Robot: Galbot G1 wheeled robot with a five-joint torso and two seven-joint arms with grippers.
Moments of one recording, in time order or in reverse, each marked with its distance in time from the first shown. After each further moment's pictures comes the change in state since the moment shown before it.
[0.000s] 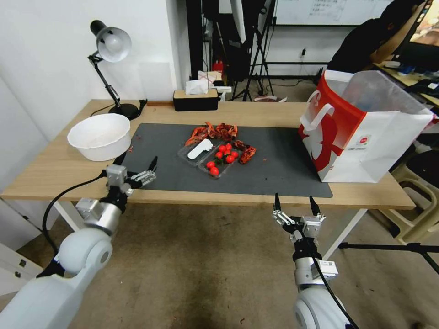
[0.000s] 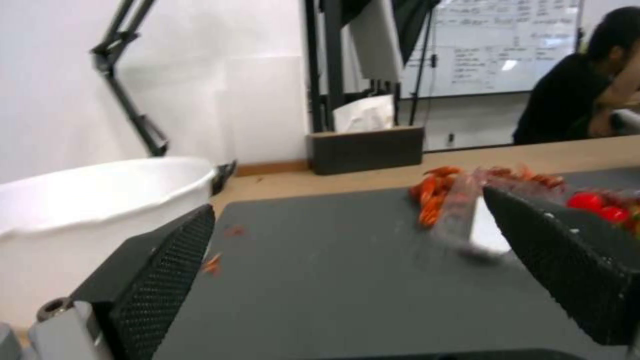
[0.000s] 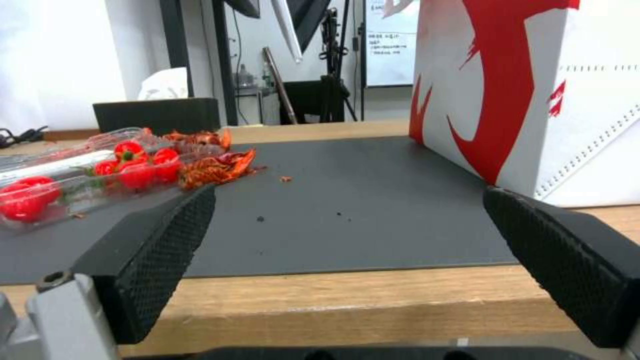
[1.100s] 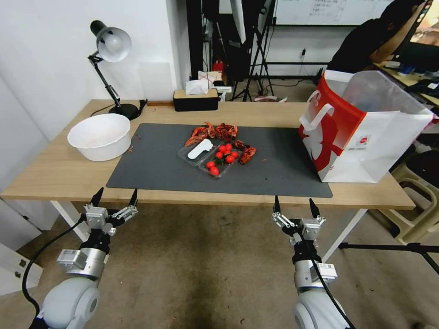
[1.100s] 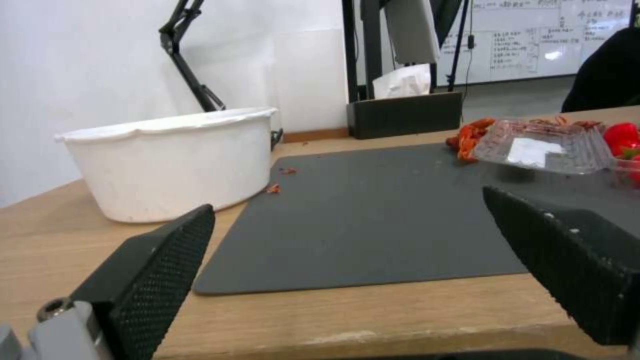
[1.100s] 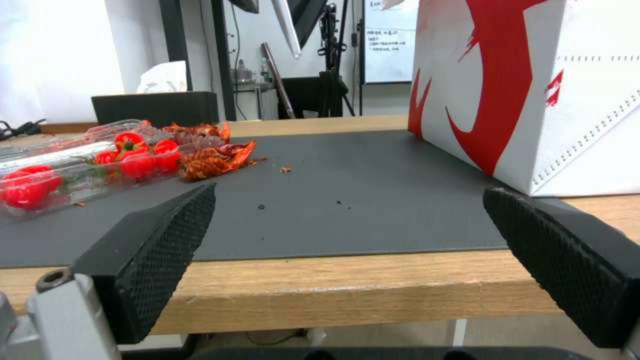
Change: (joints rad) left arm 0.187 -0.111 -0.090 0.038 0.114 -0.159 0.042; right arm -0.013 0.012 -0.001 -0.004 -0.017 0.005 0.001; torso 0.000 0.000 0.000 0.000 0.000
